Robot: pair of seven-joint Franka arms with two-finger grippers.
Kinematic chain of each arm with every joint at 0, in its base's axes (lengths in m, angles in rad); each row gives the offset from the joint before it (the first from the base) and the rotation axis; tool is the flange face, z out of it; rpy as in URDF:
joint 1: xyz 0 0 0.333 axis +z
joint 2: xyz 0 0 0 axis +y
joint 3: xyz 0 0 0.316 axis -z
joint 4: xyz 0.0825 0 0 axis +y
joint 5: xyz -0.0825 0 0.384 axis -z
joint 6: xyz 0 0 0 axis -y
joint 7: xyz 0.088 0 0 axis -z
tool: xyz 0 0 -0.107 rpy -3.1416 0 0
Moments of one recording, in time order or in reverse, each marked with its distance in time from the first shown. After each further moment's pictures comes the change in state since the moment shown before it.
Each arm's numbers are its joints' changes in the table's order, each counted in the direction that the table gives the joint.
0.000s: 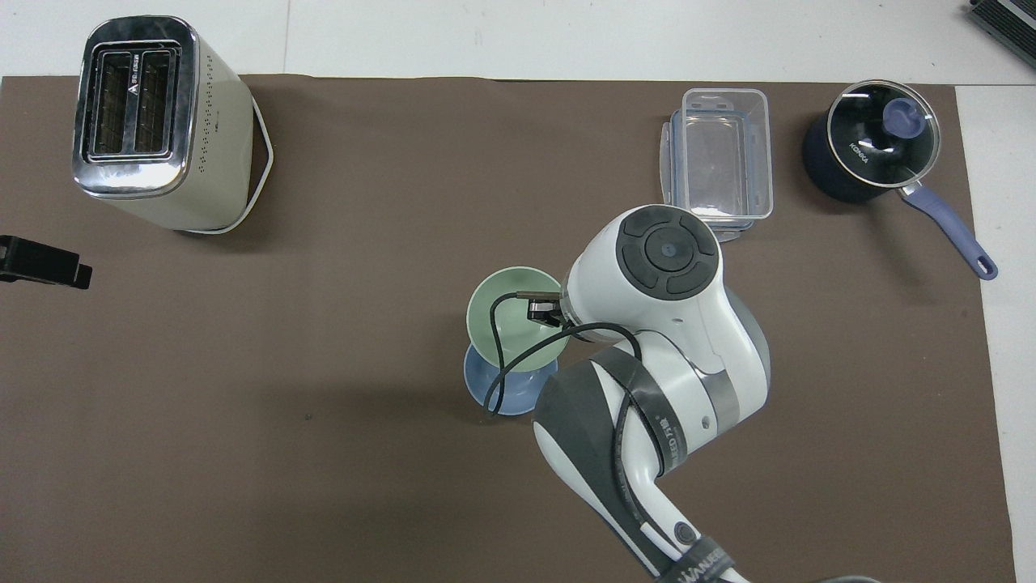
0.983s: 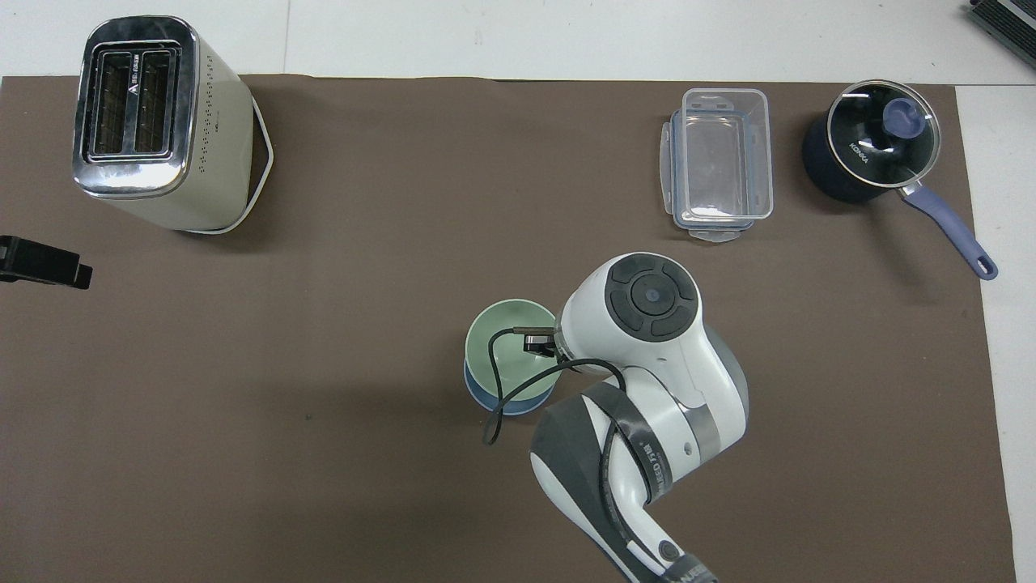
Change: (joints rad) left arm 0.000 0.000 0.000 0.000 0.000 0.000 -0.001; right arm 0.026 -0.043 -0.007 0.158 -0.032 0.096 -0.014
